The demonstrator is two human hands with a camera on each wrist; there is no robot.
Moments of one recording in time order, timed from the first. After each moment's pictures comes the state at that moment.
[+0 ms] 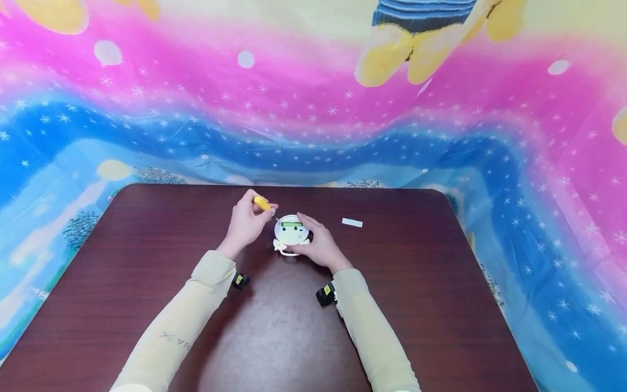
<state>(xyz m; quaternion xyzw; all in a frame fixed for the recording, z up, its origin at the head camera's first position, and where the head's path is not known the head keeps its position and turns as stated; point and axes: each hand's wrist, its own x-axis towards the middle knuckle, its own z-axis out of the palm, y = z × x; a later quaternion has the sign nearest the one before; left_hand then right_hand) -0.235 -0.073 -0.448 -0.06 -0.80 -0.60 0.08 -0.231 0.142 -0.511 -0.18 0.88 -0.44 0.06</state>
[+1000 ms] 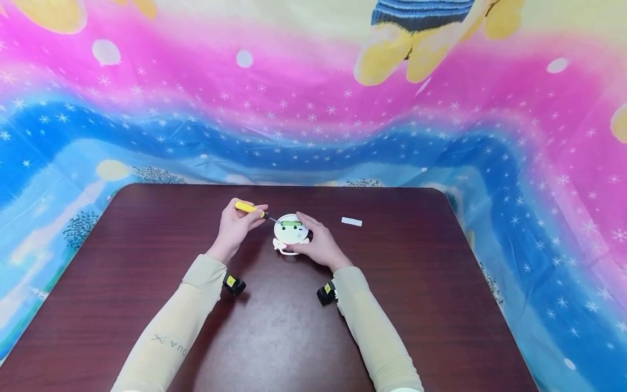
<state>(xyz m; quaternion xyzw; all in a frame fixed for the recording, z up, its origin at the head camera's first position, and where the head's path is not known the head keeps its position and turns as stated) -0.234 -0.094 -0.470 0.02 -0.61 -0.79 0.02 -0.230 0.143 -0.511 -0.19 0.88 -0.44 0.05</state>
